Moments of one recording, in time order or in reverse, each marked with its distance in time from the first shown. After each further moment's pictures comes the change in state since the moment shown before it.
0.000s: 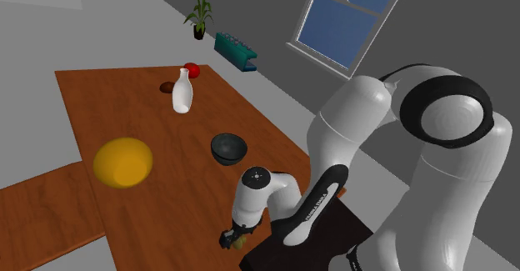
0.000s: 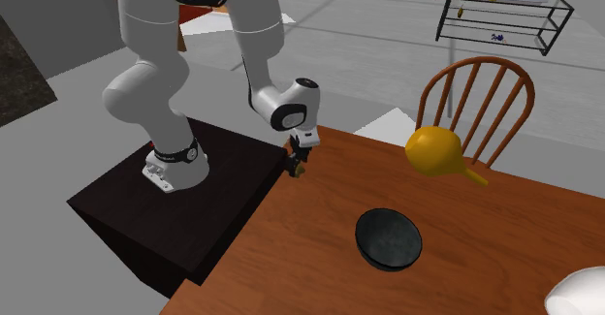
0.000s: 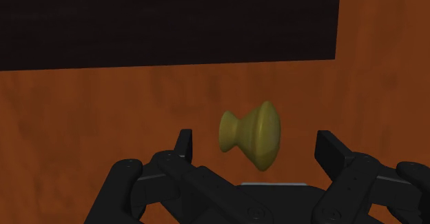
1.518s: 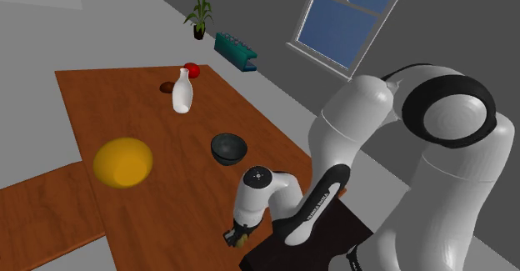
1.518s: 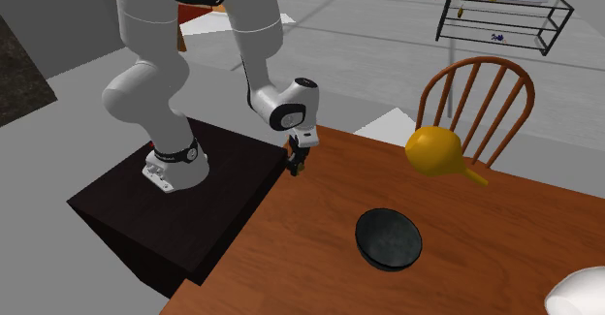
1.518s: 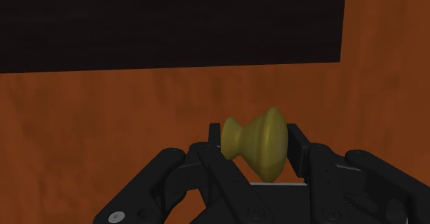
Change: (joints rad) arm -0.008 -0.011 0.003 -0.011 0.001 0.001 -0.005
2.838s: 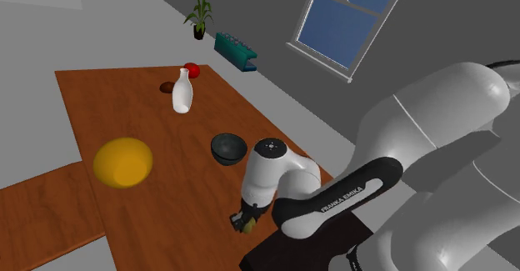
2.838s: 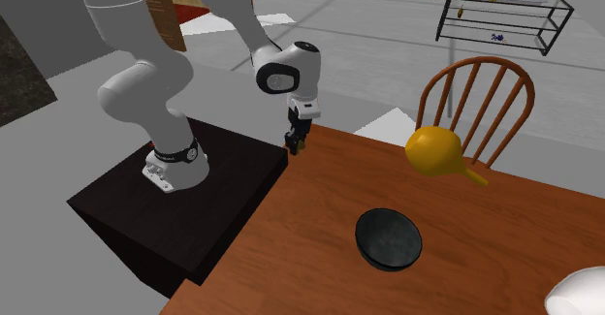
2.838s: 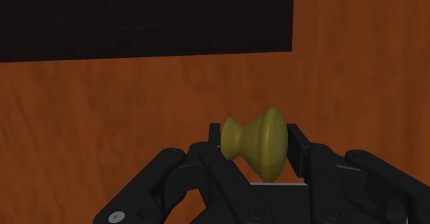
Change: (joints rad) arm -0.166 -0.383 0.277 -0.076 0.500 -0.260 -0.373
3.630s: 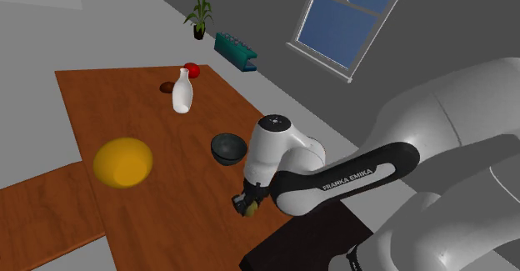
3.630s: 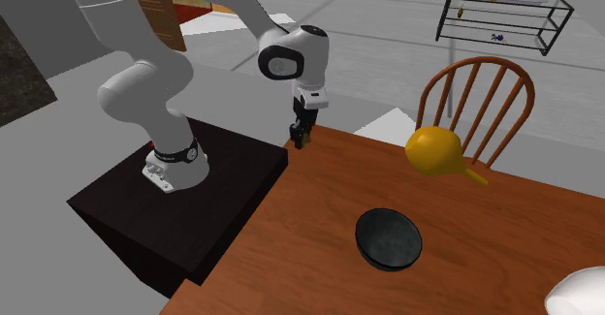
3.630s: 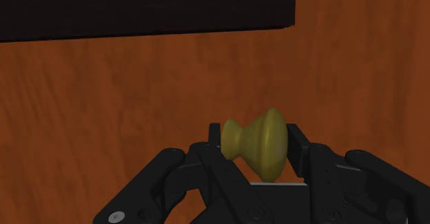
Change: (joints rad) arm -0.008 -0.117 -0.038 0.055 0.095 -0.156 -0.133
